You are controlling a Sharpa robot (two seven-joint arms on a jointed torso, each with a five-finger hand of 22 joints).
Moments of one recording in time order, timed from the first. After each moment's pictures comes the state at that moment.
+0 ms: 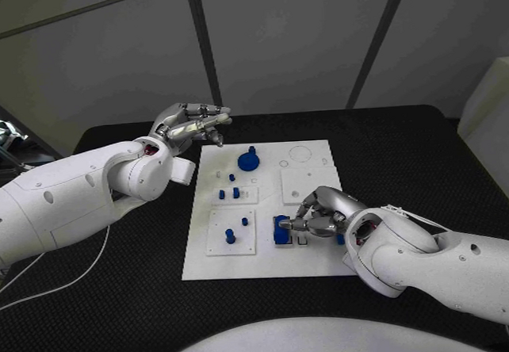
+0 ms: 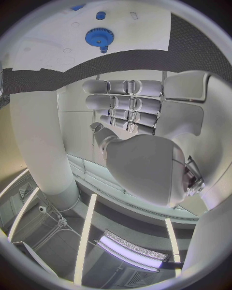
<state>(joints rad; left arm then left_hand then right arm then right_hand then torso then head) 1.14 -0.82 0.04 1.37 -0.11 -0.17 0.32 1.40 -0.15 0.45 0.04 0.08 0.99 0.20 0.15 0.07 1.04 0.12 0.27 0.07 1.17 0.03 0.91 0.38 0.19 1.14 0.13 0.50 1.00 0.92 -0.83 0.00 1.84 -1.41 -0.48 -0.61 1.17 -0.04 -0.19 0.28 0.21 1.04 0.05 0.43 0.41 1.47 -0.01 1.42 1.31 1.47 -0.07 1.52 1.31 0.01 1.47 0.04 1.54 1.31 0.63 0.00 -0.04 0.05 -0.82</state>
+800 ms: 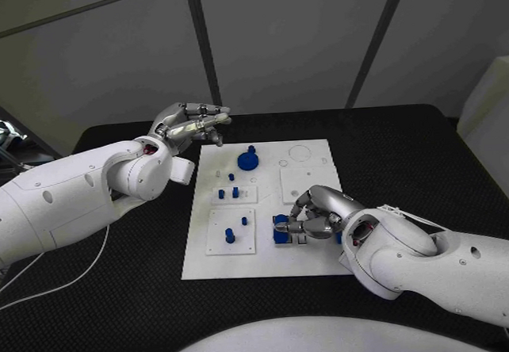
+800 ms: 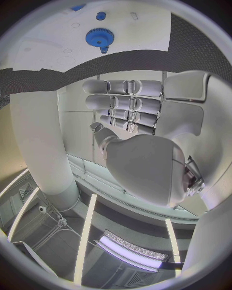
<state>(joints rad) 1.14 -0.82 0.04 1.37 -0.11 -0.16 0.32 1.40 -0.15 0.45 0.04 0.08 1.00 0.20 0.15 0.07 1.04 0.12 0.27 0.07 1.17 0.03 0.91 0.38 0.19 1.14 0.13 0.50 1.00 0.92 -0.83 0.00 1.86 -1.46 -0.48 -0.58 1.23 -0.03 -0.20 0.27 0.23 1.04 0.05 0.44 0.43 1.46 -0.02 1.42 1.31 1.46 -0.08 1.52 1.31 0.01 1.47 0.04 1.54 1.31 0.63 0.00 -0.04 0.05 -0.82</state>
